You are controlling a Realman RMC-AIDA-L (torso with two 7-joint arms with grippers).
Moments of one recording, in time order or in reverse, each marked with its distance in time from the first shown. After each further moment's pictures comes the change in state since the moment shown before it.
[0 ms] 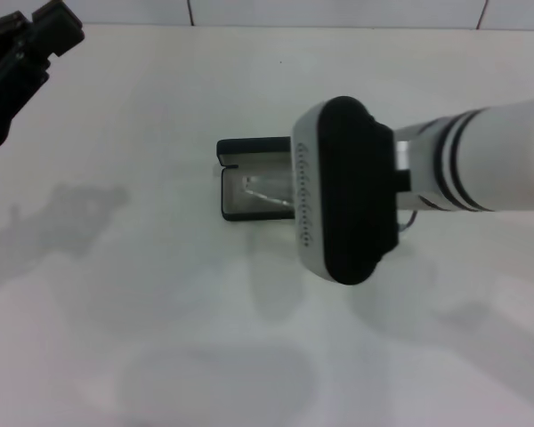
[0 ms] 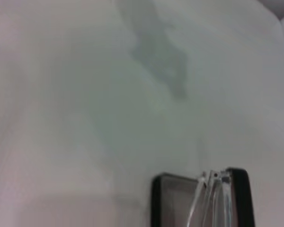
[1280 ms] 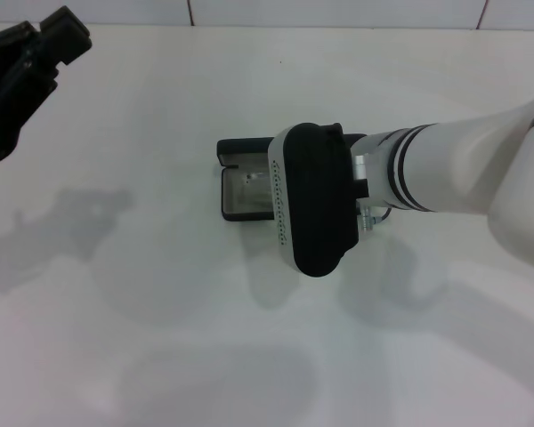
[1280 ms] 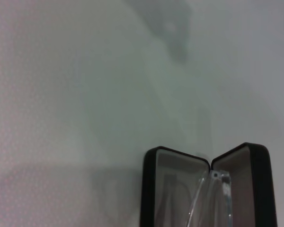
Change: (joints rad) left arm 0.012 -0.024 -0.001 -0.006 0.001 0.000 0.001; right arm 0.136 0.000 -0.115 0.322 -0.068 0.245 0.126
